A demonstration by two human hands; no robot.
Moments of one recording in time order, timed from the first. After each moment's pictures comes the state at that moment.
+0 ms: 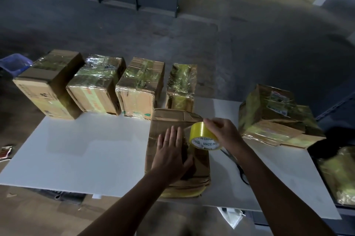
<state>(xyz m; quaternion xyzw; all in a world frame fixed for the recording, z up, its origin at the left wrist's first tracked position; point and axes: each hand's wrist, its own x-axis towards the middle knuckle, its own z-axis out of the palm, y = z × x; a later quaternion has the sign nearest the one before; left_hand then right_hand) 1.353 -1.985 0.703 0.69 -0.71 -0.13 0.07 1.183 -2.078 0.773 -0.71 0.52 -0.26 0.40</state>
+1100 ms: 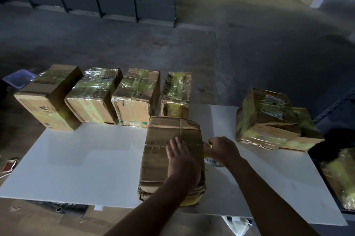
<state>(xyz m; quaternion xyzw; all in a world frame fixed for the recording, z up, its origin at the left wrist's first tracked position) 1.290 -1.996 0.729 0.73 -0.67 -0.12 -0.08 1.155 -2.089 0.718 -0.79 0.59 -0.05 0.18</state>
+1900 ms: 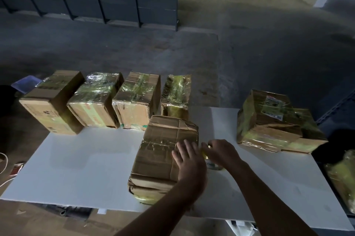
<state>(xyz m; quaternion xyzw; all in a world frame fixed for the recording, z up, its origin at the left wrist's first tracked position) 1.259 -2.000 0.744 0.74 -0.64 -0.19 -0.02 1.157 -2.086 0.727 -0.77 0.60 -0.05 0.21</state>
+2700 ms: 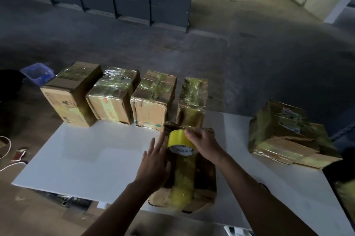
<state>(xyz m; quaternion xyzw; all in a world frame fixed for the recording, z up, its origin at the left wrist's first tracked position) 1.419 -1.963 0.728 0.72 -0.62 -0.24 0.18 1.263 -2.068 0.773 -0.74 0.47 -0.19 0.44</state>
